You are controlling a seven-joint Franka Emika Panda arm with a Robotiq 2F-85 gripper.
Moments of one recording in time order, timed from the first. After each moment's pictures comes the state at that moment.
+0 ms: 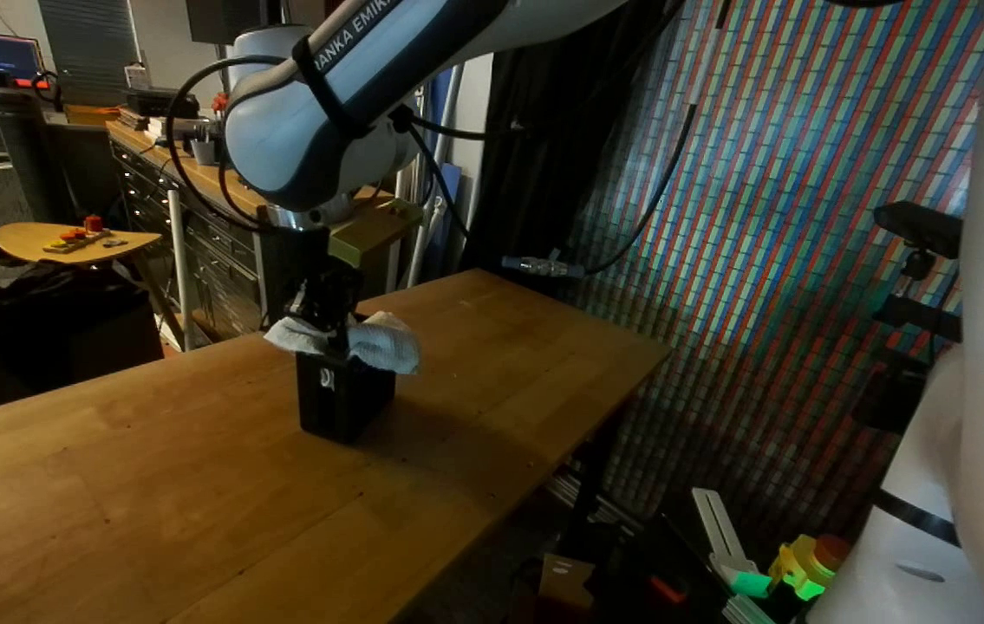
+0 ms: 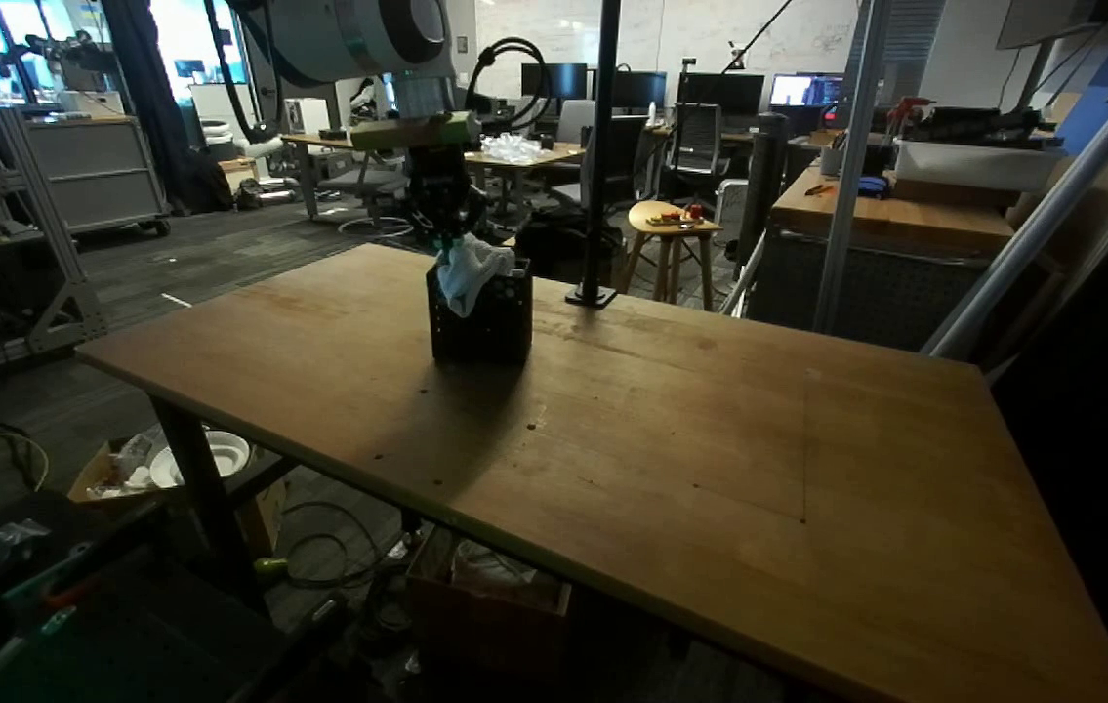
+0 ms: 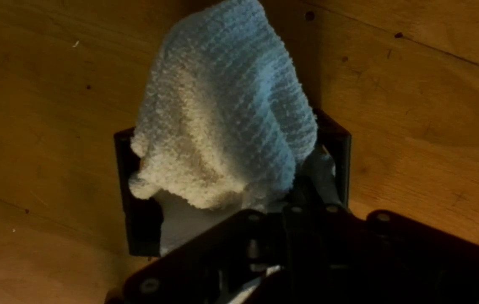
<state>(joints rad) 0.09 0.33 0.07 -1.91 -0.23 2.19 -0.08</state>
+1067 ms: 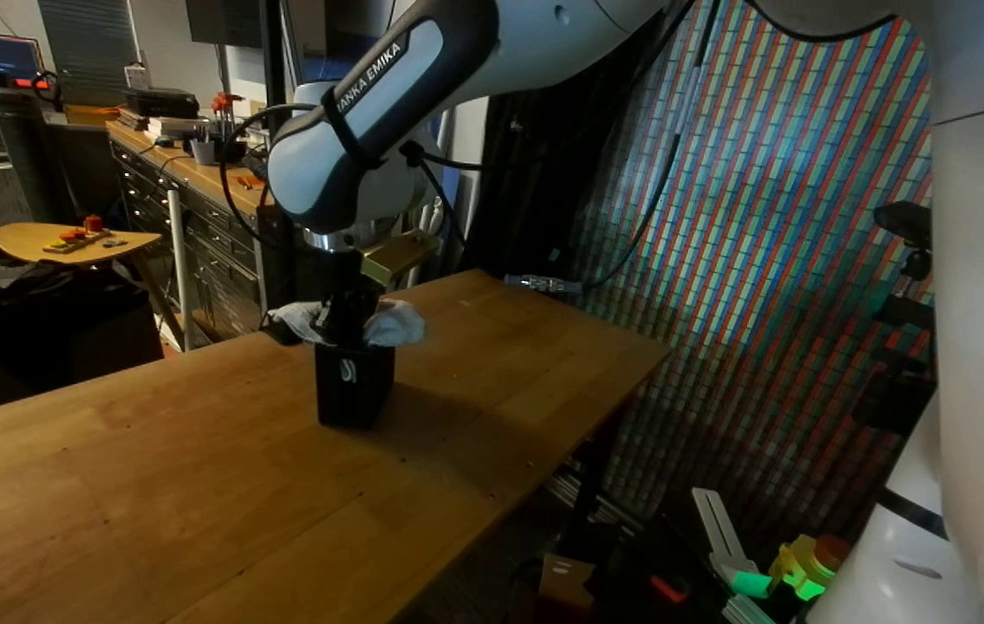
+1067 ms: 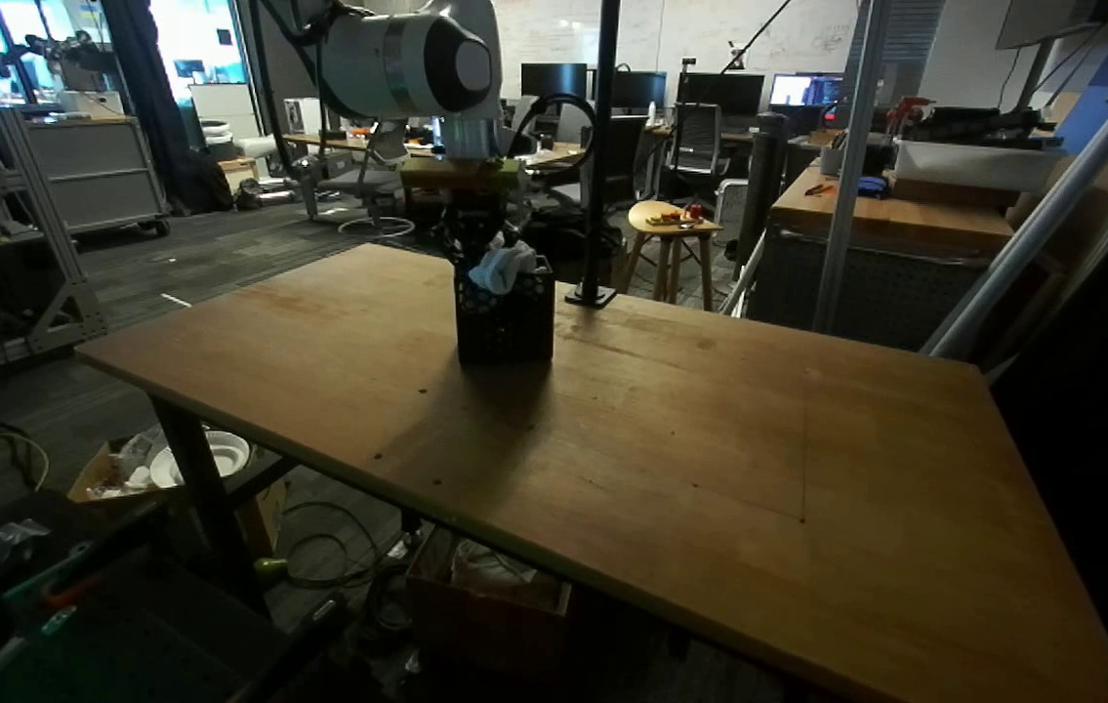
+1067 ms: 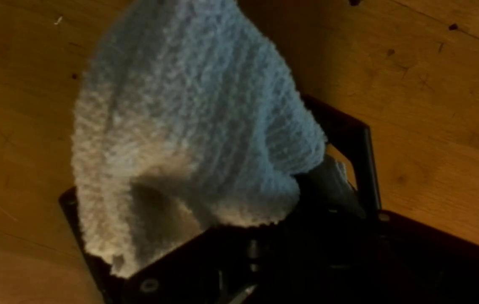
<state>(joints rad) 0.01 0.41 0.06 -1.89 -0.11 2.28 -0.27</state>
